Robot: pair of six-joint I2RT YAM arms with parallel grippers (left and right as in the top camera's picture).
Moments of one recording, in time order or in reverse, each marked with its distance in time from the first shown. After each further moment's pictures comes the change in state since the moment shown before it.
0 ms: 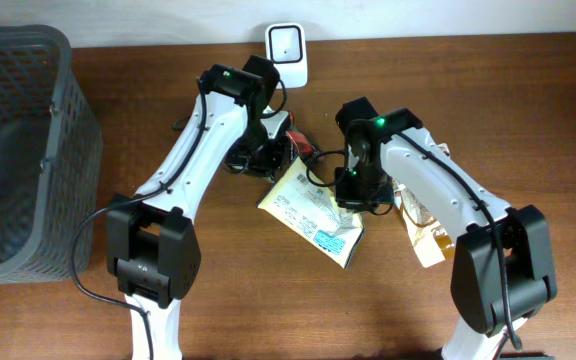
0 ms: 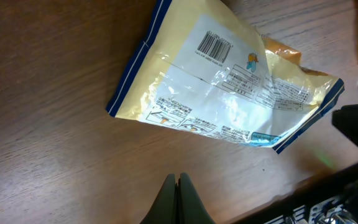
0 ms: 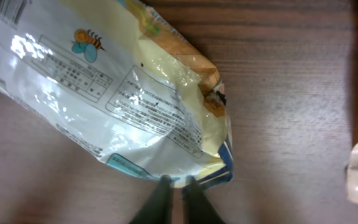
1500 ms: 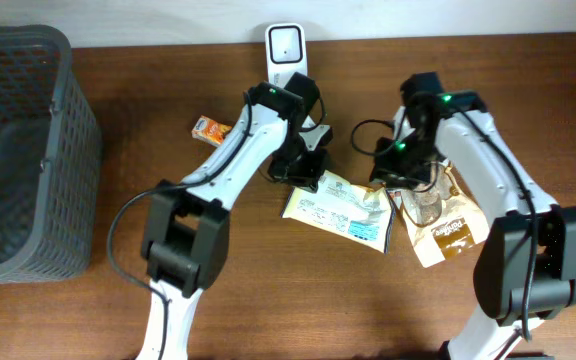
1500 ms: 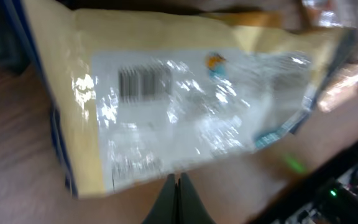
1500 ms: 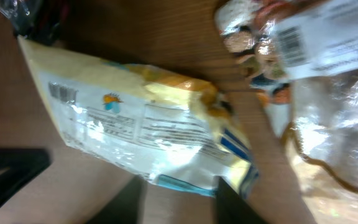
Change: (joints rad) left arm -0.120 0.146 0.003 0.168 0.166 -0.020; right arm -0.279 -0.002 0.056 0.022 -0.134 -0.089
